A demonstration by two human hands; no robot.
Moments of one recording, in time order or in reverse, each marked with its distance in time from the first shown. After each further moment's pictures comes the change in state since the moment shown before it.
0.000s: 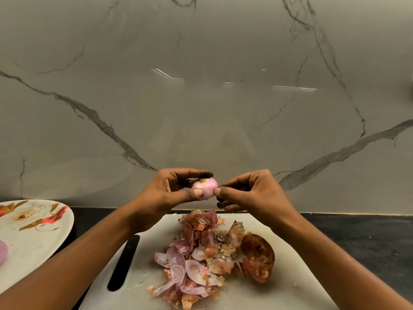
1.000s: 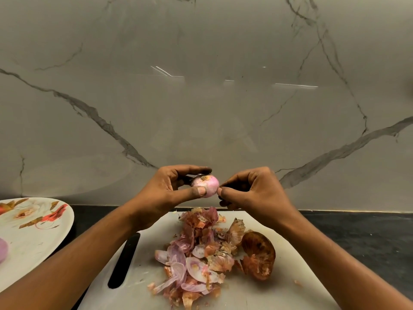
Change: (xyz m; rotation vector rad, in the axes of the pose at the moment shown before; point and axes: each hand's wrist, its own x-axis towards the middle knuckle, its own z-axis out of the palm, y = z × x) left_hand 0.001 -0.001 0.003 0.061 0.060 0.003; right_hand -0.001 0.003 0.002 -0.214 0.050 -0.119
